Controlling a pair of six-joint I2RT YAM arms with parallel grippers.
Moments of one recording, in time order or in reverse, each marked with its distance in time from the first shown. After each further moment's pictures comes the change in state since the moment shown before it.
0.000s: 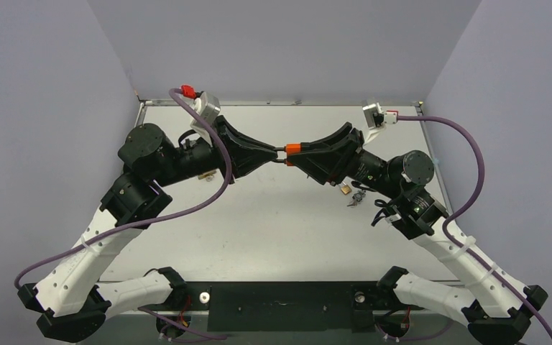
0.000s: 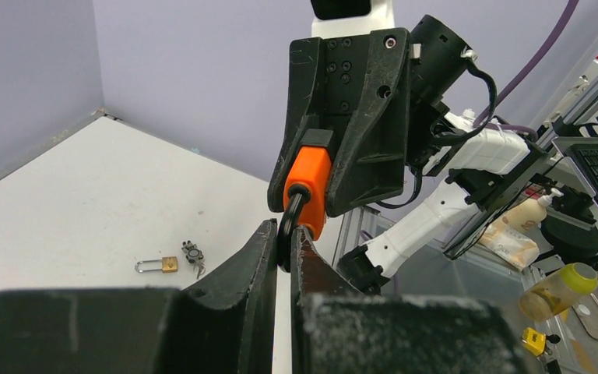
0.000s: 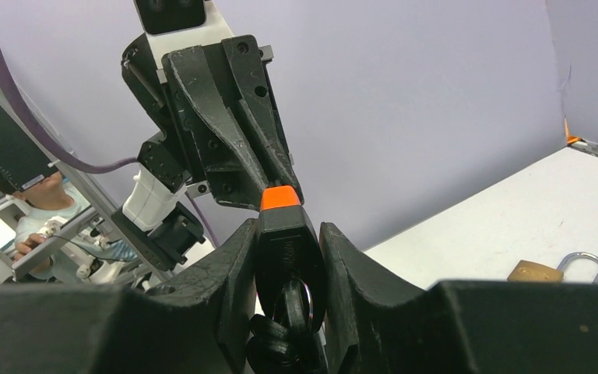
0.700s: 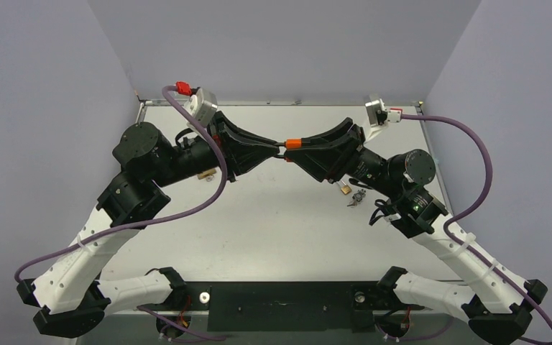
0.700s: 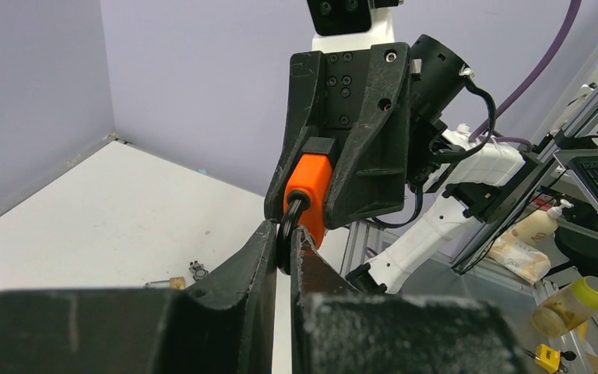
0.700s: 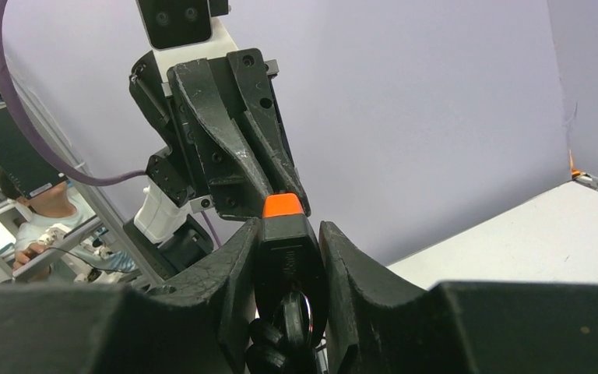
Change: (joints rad) left arm -0.058 0.023 0.060 -0.009 -0.073 0.028; right arm 0.047 0.029 0.046 0.032 0.051 -0.026
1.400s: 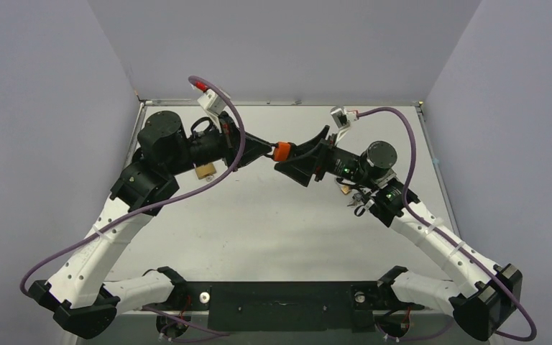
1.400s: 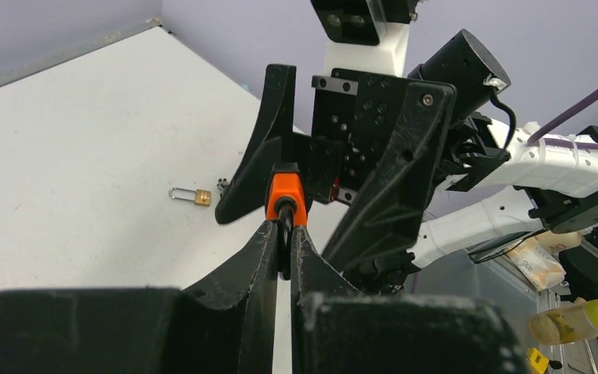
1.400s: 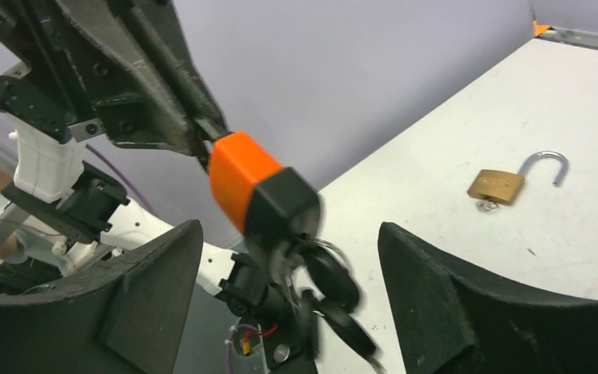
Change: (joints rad) left arm 0.187 0.017 -0.061 -0.114 0.041 -0.069; right arm -0.129 0.092 -0.156 -0.013 -0.135 0.005
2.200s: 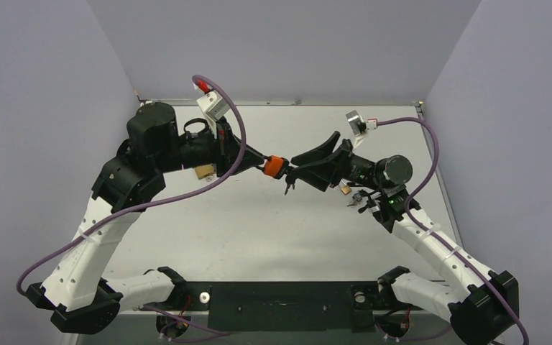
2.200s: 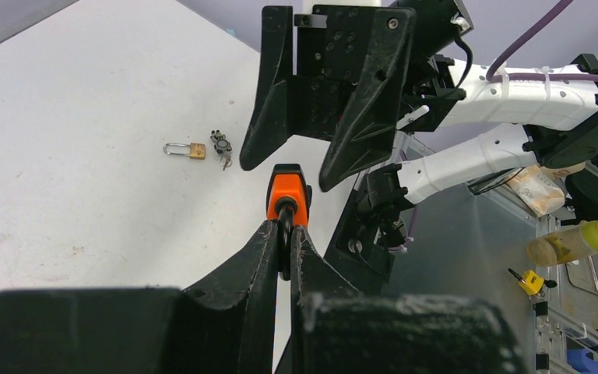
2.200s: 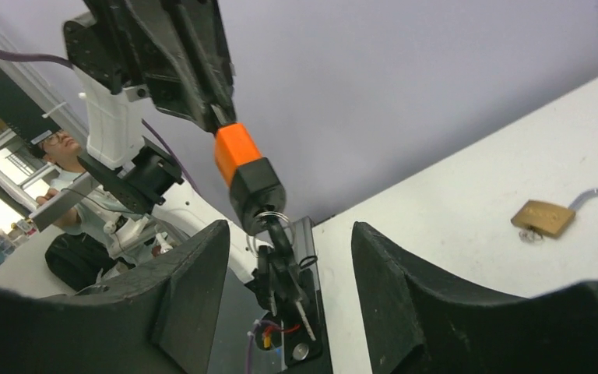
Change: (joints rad) left arm 0.017 0.043 0.206 -0.348 0.095 0.154; right arm -0.161 -0.048 -0.211 0.470 -0.232 0.241
